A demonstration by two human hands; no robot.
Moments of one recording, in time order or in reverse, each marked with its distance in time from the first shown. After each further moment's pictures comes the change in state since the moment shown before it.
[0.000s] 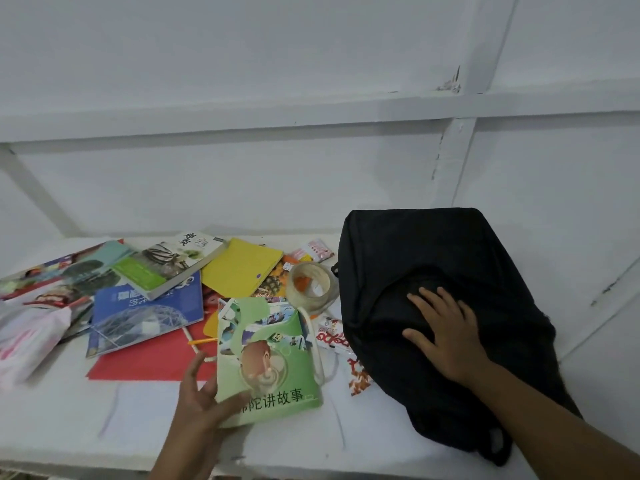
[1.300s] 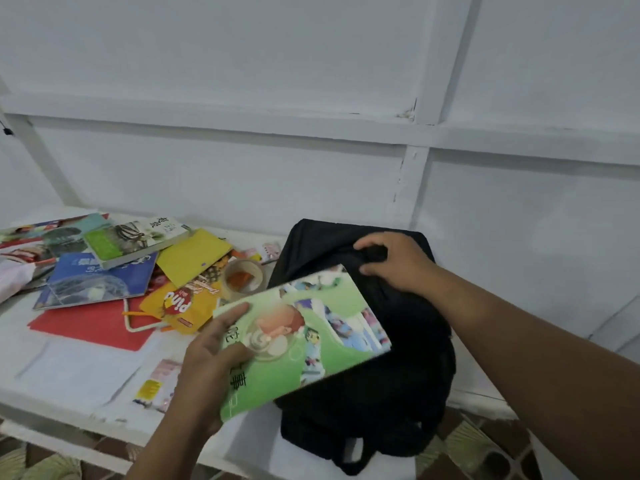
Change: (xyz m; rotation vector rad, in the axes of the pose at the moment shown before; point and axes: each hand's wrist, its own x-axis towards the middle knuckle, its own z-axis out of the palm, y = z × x) left_hand -0.062 0.001 0.213 -0.062 0.063 0.180; right_hand 0.109 0.052 -0.157 0.501 -0.157 -0.252
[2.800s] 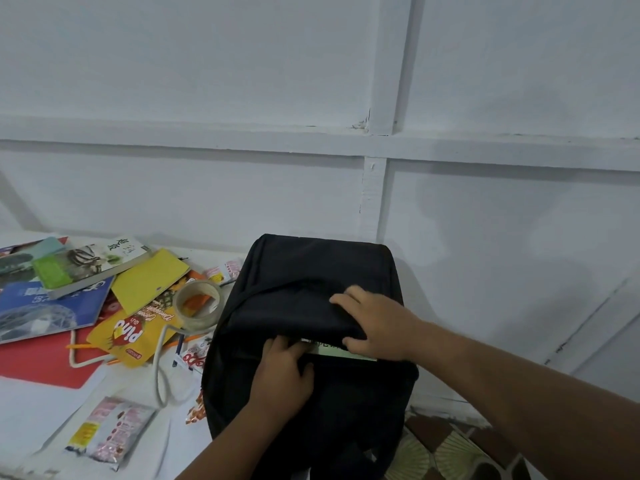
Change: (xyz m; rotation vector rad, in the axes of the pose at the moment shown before) left_hand 0.075 -0.107 0.118 1.228 -0.091 0.523; right_hand -0.045 0.073 0.009 -0.527 -0.287 -0.263
